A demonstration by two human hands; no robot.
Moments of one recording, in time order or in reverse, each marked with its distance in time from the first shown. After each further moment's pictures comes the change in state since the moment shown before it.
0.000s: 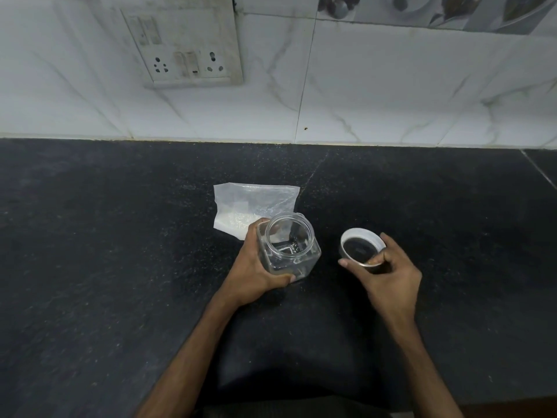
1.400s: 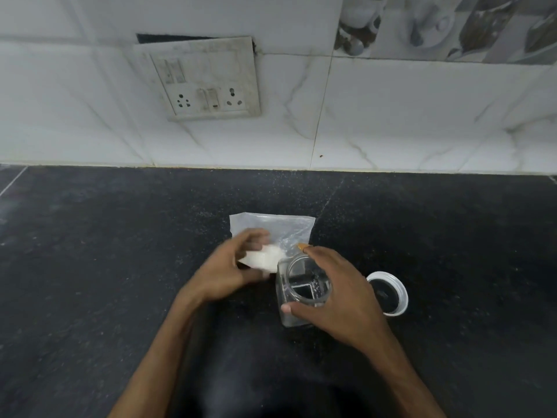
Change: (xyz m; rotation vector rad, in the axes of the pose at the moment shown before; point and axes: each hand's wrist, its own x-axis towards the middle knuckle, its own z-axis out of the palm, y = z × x) left_hand 0.034 0.010 -0.083 0.160 -0.075 -0.039; right_hand 0.001 -0.086 0.044 -0.225 -0.612 -0.350
